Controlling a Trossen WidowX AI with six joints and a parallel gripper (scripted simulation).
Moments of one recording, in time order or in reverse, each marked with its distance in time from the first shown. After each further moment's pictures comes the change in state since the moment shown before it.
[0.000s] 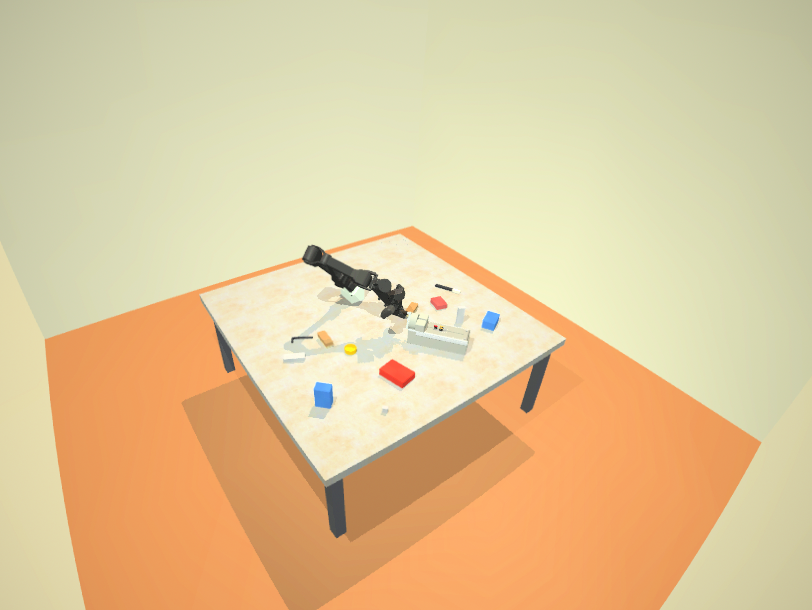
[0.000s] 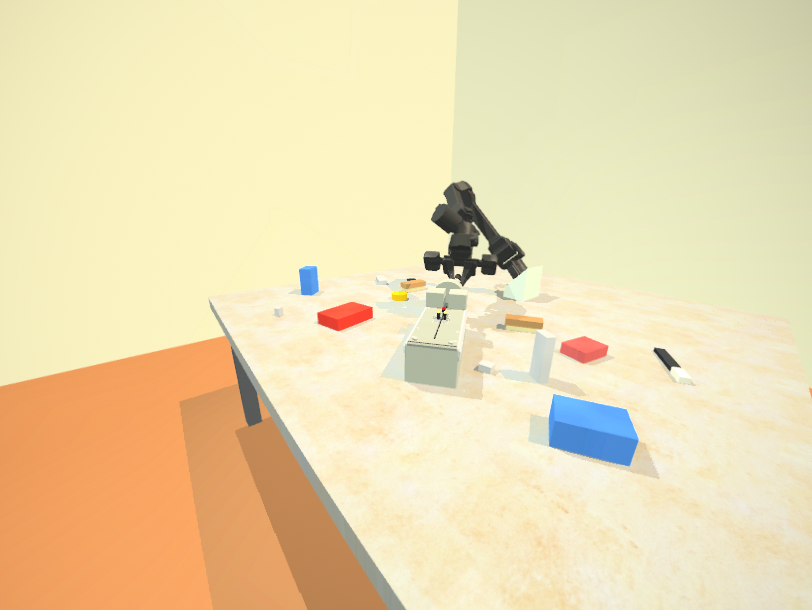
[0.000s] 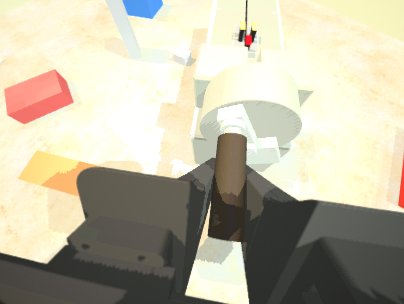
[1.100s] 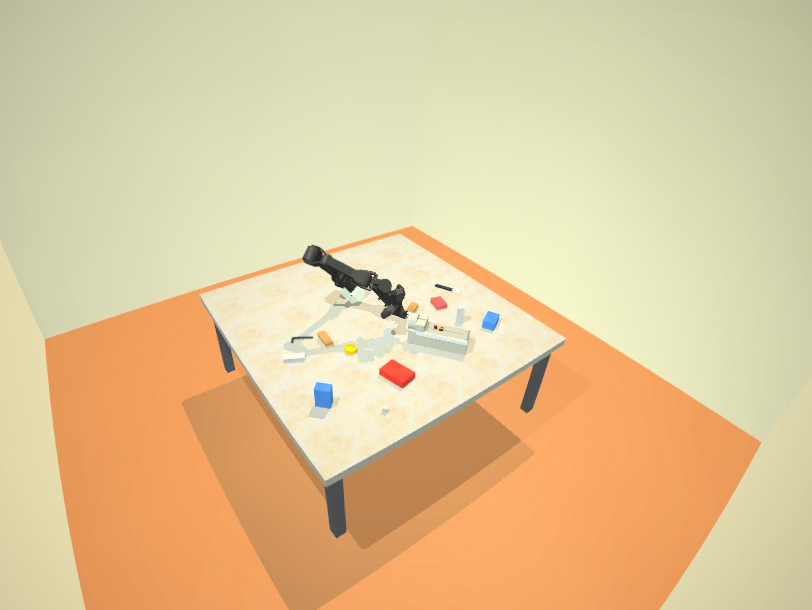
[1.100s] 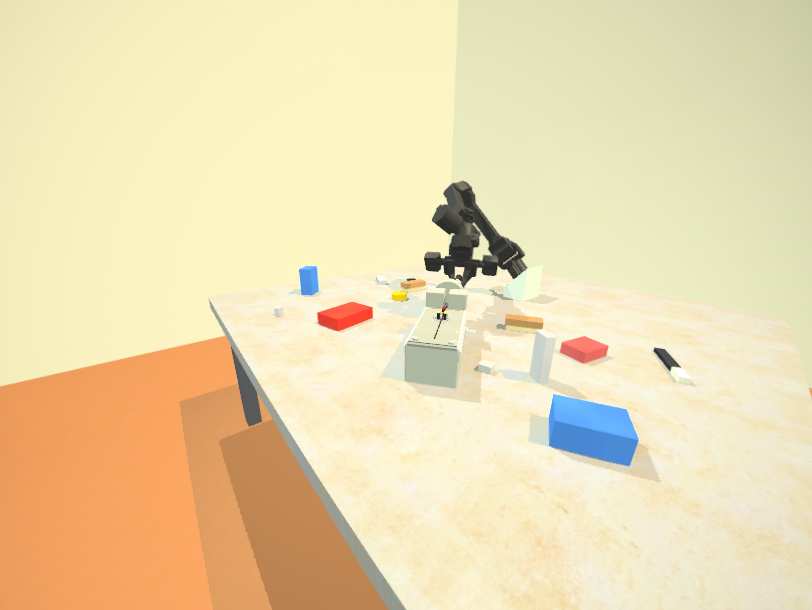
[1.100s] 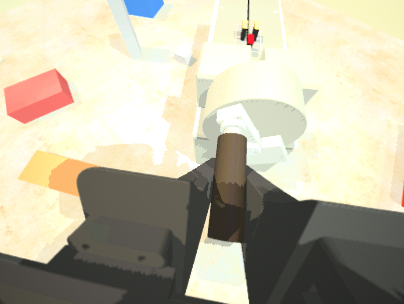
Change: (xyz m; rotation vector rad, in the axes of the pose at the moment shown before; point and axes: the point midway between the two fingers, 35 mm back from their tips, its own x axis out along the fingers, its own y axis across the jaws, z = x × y) arm 0.001 0.002 -0.001 -0.001 -0.001 0.000
